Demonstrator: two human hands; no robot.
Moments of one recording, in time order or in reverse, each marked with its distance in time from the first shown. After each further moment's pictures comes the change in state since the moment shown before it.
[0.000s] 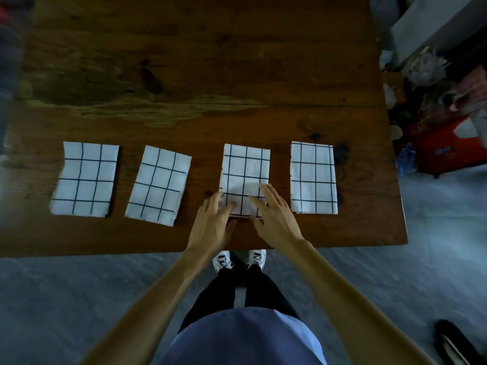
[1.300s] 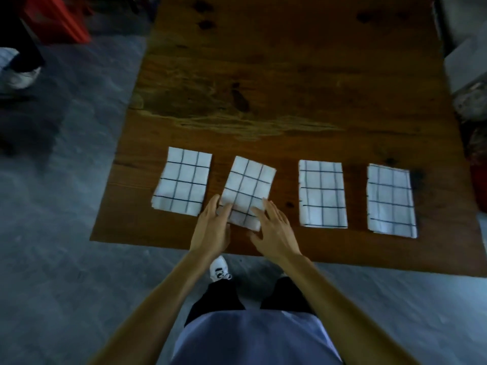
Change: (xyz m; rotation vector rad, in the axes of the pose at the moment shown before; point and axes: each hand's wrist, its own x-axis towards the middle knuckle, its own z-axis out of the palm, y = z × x) left_hand -0.062 -0.158 -0.070 -0.062 0.033 -0.231; right_hand 0.043 -0.177 0.061 0.018 -0.093 0.001
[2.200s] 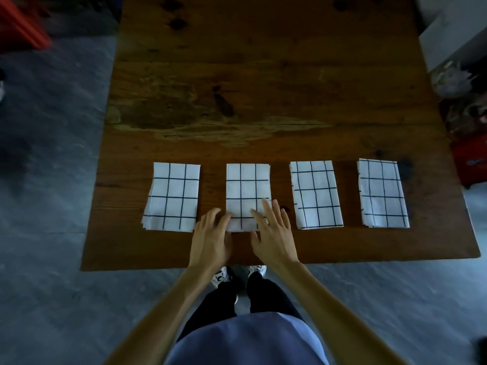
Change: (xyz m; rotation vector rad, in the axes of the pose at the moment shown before) left_hand 0.011 -0.002 -0.005 0.035 0.024 0.128; right_hand 0.005 -0.008 -0.005 -0.025 0.156 0.087
